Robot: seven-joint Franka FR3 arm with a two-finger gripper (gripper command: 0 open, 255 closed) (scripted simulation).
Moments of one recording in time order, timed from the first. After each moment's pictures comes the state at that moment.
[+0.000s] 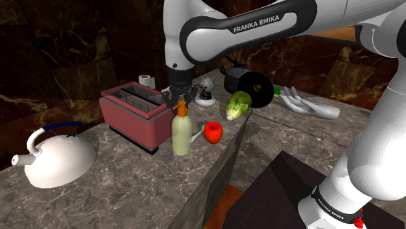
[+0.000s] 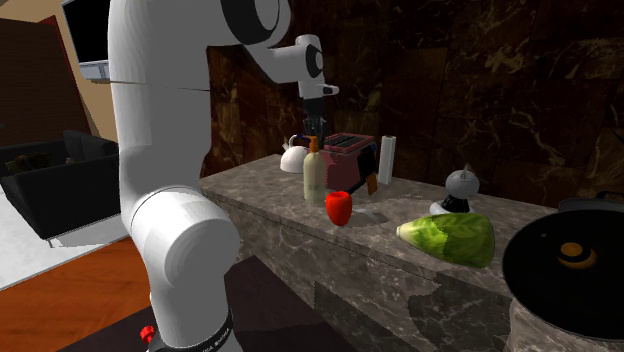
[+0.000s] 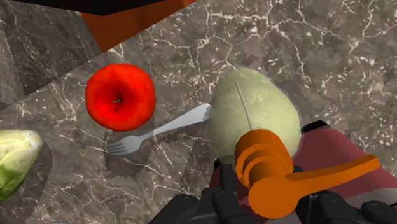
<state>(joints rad) 0.06 0.11 0.44 -1.82 -0.16 1.95 0.76</state>
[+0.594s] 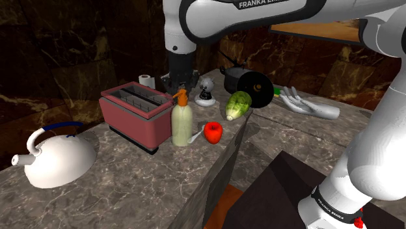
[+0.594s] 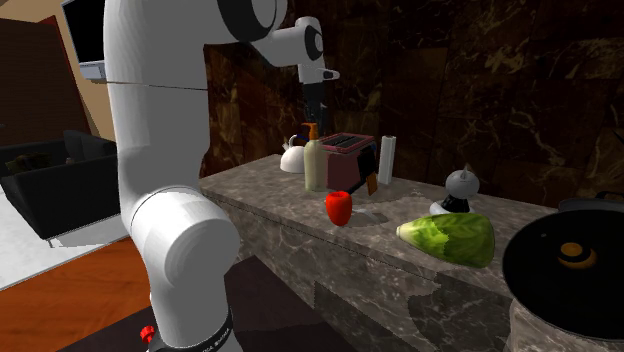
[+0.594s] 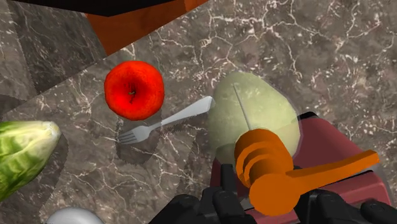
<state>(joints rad) 0.06 0.09 0.45 -1.73 -0.15 1.84 0.74</state>
